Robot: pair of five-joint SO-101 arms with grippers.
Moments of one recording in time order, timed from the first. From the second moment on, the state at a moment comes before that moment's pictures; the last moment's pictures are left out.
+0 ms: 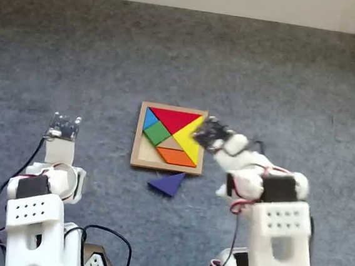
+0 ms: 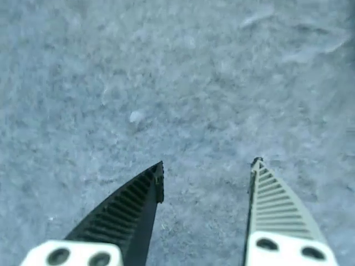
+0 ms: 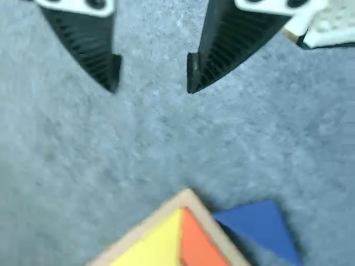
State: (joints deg) left arm -23.8 -60.9 77.8 59.6 -14.7; right arm -15.4 -48.3 42.7 84.4 48.9
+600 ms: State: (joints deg) left arm -30.8 -60.9 78.2 59.0 -14.7; right arm -43.0 -23.2 42.6 76.1 57.2
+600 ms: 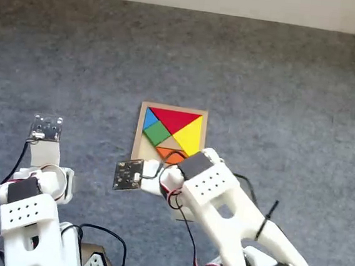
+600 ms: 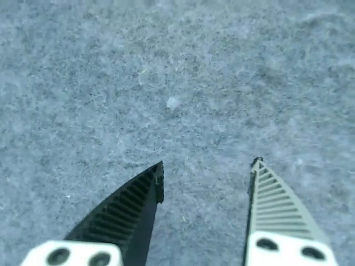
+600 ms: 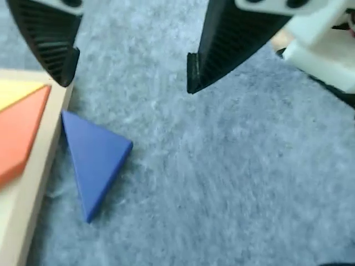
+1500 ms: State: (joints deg) left arm -31.3 -60.9 78.4 59.0 -14.7; right arm -45.7 -1.1 33.7 65.0 61.0
